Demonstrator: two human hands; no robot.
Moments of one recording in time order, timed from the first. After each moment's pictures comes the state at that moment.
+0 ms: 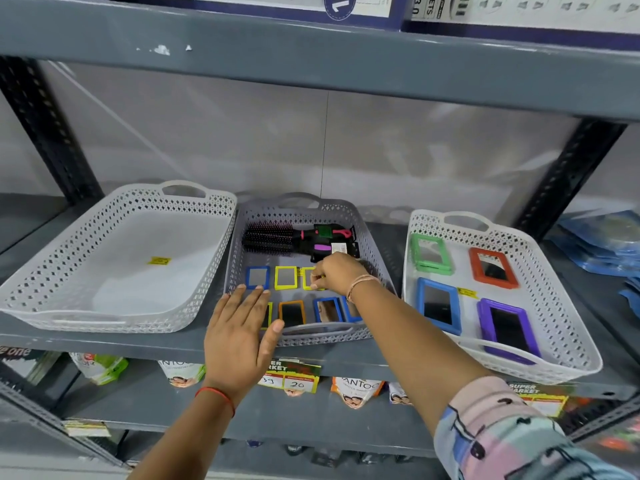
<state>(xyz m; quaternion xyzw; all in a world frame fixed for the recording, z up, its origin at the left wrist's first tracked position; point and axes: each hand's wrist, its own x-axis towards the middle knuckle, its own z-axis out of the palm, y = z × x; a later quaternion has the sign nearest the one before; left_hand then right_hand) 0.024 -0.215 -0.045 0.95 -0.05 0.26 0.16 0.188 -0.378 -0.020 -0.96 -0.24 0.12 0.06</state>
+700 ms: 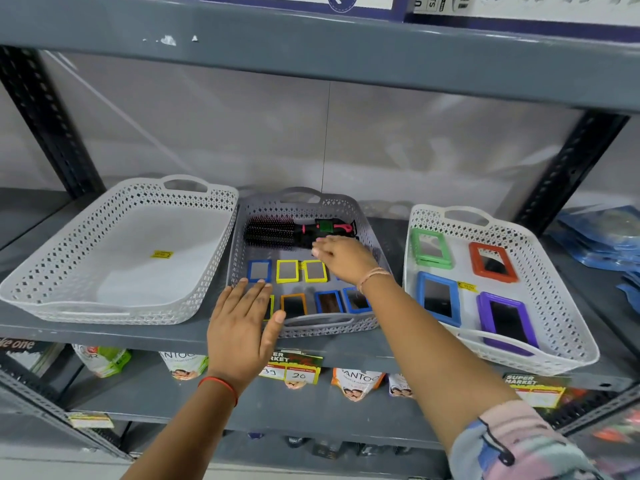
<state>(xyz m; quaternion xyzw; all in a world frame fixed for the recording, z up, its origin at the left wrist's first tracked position) 0.023 -0.214 -0.046 0.95 -0.05 0.27 0.16 0.159 -0.386 0.010 -0.96 -0.22 0.05 0.18</state>
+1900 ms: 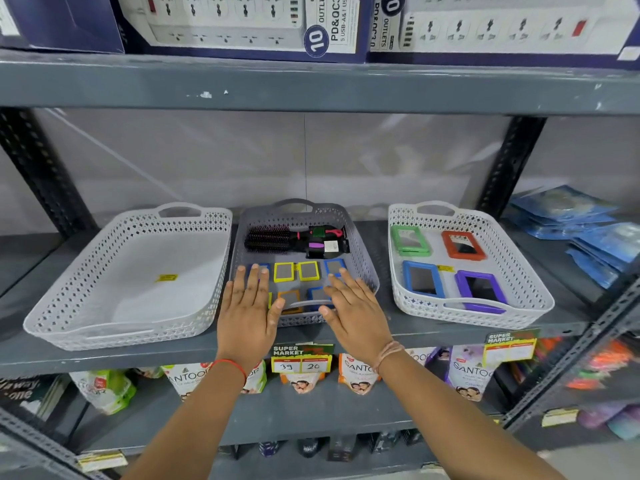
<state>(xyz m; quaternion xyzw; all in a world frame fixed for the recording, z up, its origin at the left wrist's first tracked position) 0.034 -0.187 -0.040 0.96 -0.10 0.22 0.14 0.032 -0.386 -0.035 -0.96 -0.17 -0.19 0.10</state>
